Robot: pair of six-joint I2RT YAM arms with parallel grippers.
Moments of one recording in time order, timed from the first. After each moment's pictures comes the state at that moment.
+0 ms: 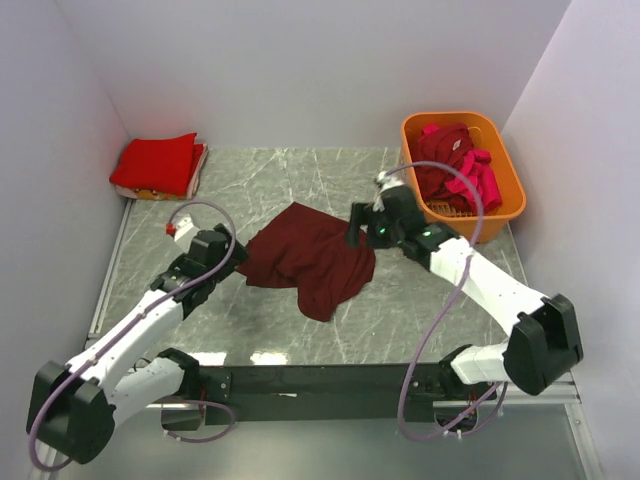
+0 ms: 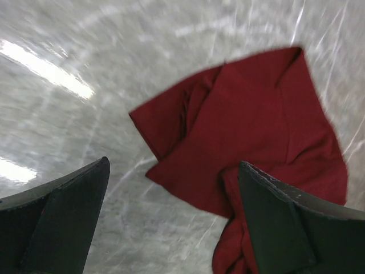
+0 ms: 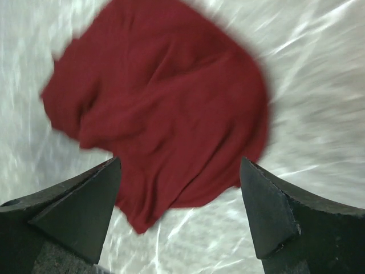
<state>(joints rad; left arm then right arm) -0.42 0.95 0.61 -0.37 -0.43 -0.98 0.49 1.30 1.03 -0.39 -0.01 0.44</state>
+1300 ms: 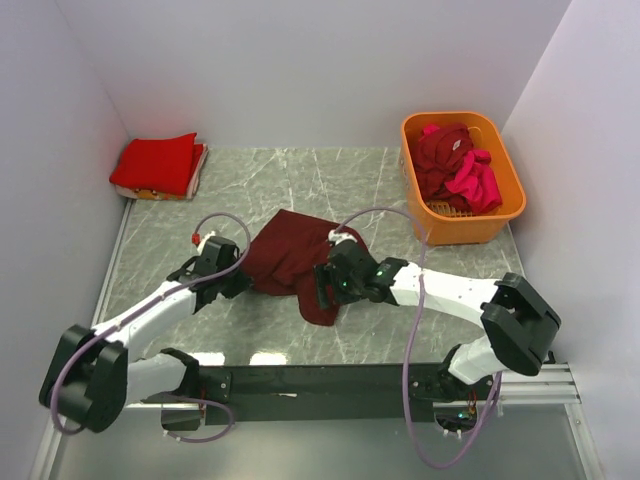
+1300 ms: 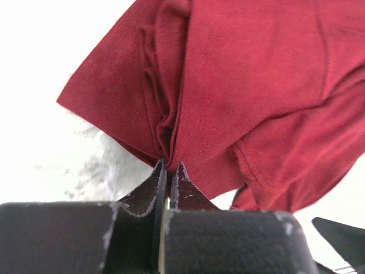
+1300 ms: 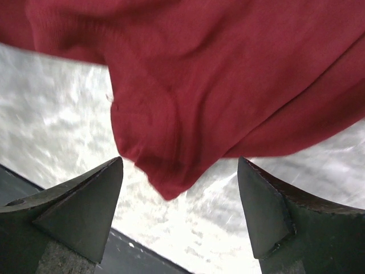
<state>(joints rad) -0.41 1.17 0.53 -0.26 -0.07 -0.96 0.87 1.45 0.83 -0.33 0.04 0.60</state>
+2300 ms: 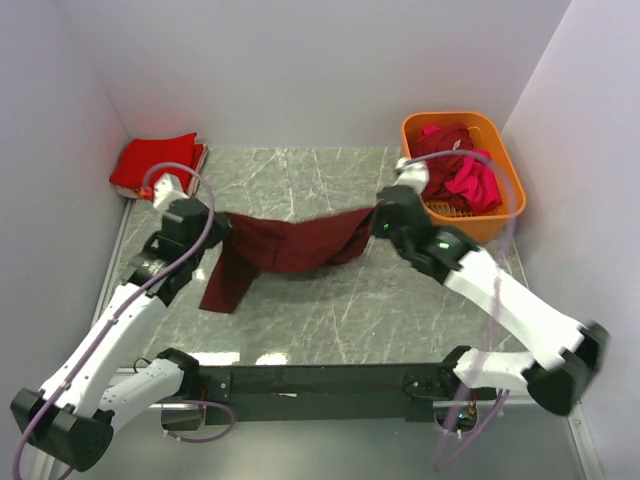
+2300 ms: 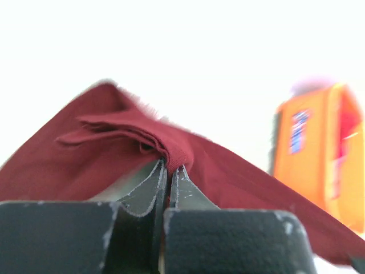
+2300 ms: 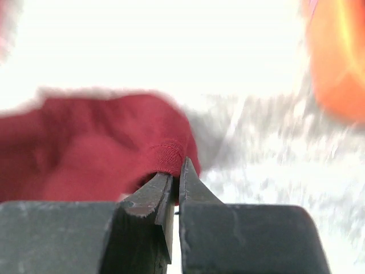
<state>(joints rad) -0.41 0.93 0.90 -0.46 -0.34 -0.93 0.73 1.23 1.14 -0.55 0.48 0.58</state>
